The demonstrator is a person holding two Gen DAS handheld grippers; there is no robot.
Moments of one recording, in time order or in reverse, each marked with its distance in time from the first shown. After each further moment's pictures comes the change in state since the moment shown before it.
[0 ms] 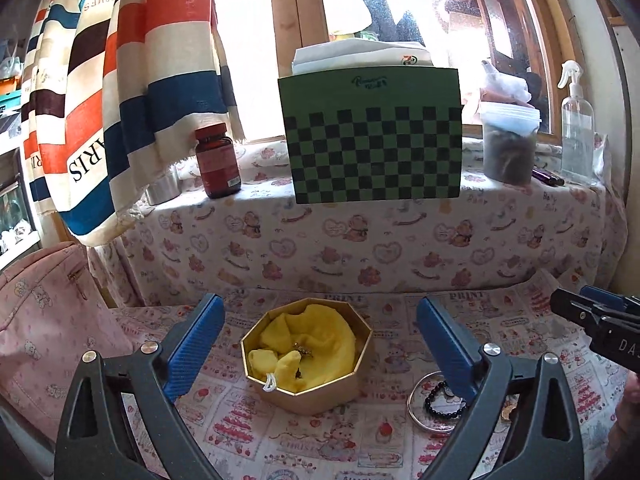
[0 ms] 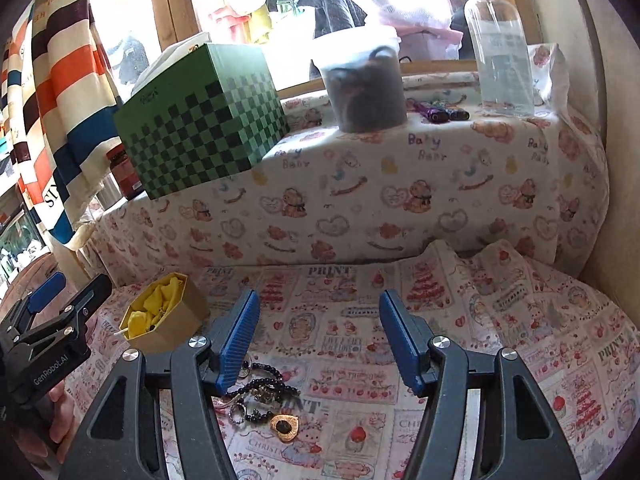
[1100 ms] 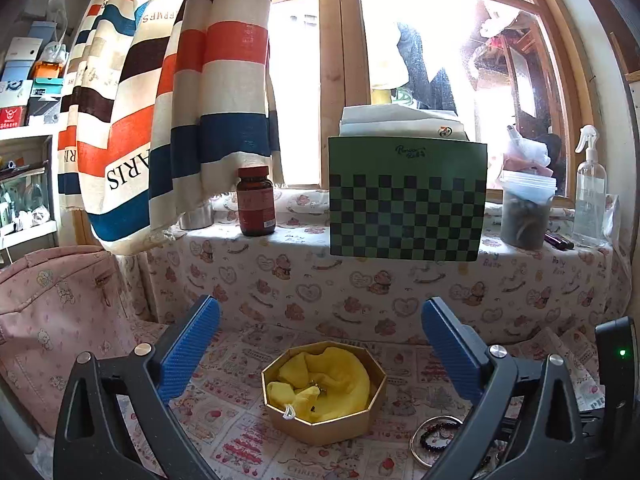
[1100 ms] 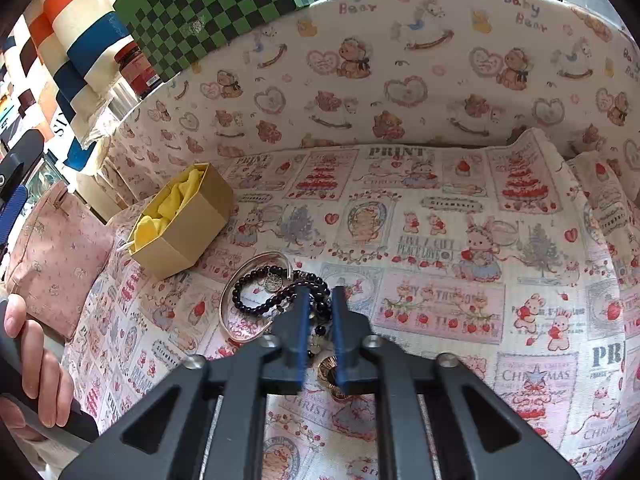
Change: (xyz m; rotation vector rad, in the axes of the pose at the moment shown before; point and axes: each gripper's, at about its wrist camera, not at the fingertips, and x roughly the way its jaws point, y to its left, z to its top) left arm -0.025 0.023 0.004 -0.136 -0.174 0.043; right arm 0.068 0.030 -0.041 -0.046 0.342 0.131
